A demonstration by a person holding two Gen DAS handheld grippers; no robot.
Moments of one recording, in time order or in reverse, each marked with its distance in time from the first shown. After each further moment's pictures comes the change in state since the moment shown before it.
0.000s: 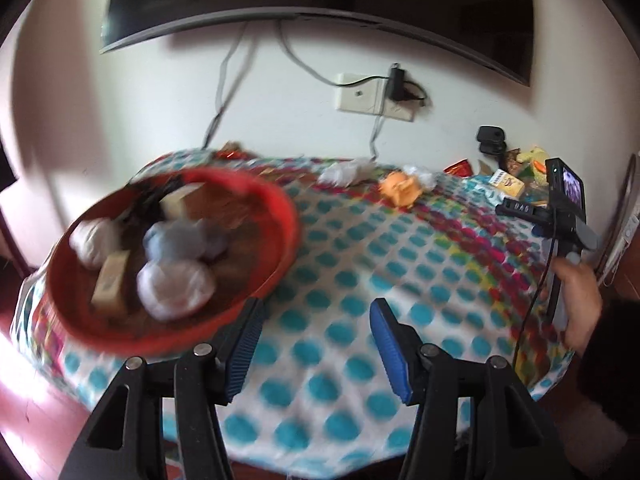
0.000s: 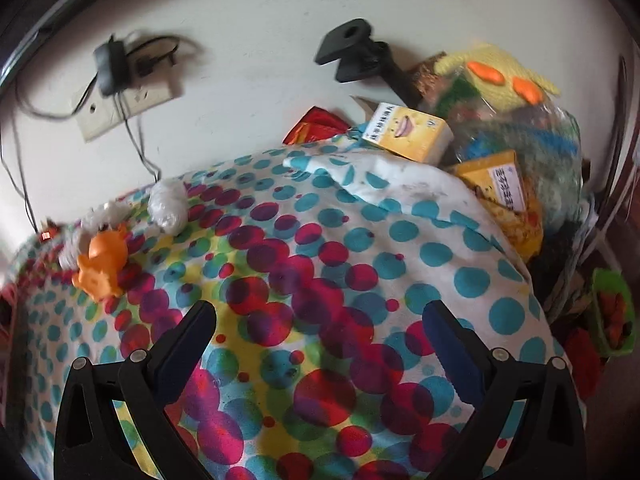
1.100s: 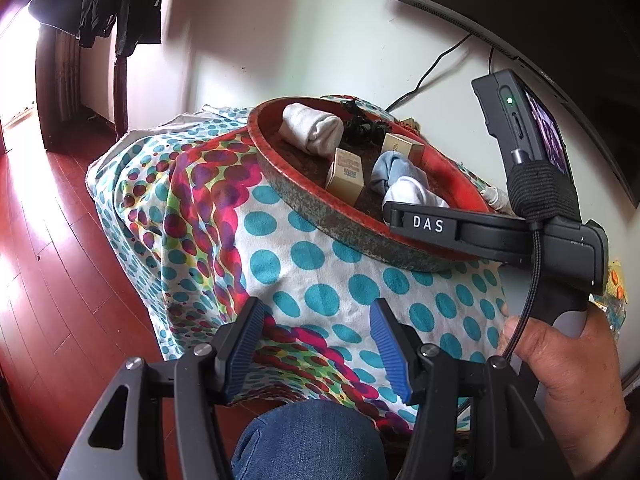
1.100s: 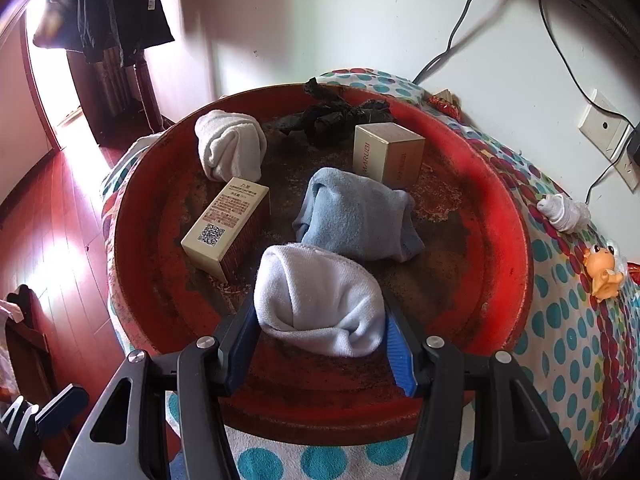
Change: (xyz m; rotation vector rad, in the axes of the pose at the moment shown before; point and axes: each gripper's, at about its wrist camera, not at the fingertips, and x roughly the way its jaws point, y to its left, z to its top) left arm -0.067 0.155 -0.101 -0.517 0.053 0.254; right arm -0.124 0.412 -0.204 -0.839 0.185 0.475
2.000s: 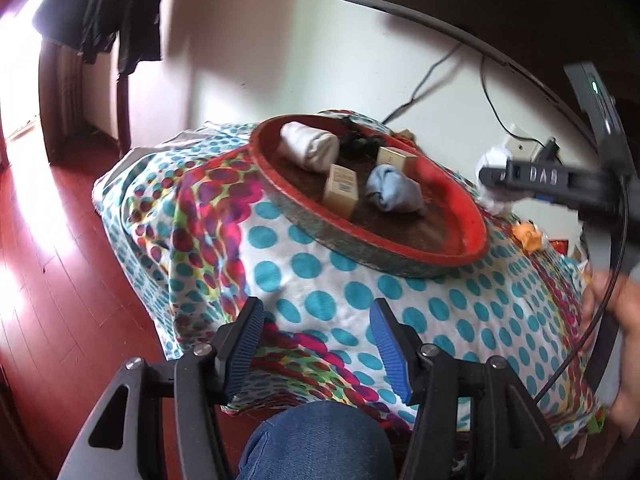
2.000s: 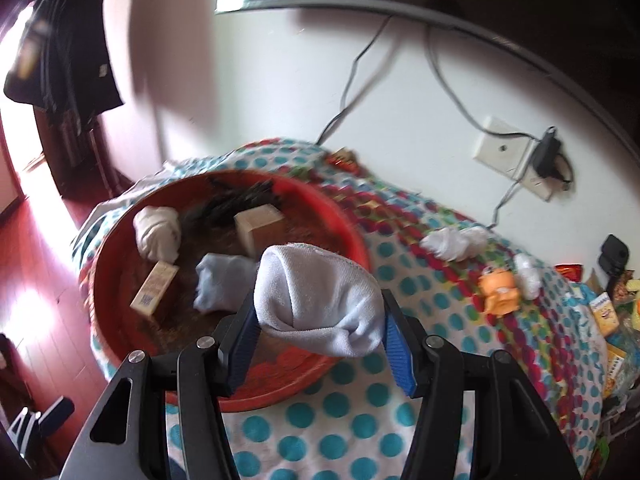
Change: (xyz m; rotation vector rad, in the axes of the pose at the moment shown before) left arm -0.015 -0.002 0.000 0.015 -0.055 0.016; right arm -0.083 -0.068 0.013 0.079 -0.137 -0.136
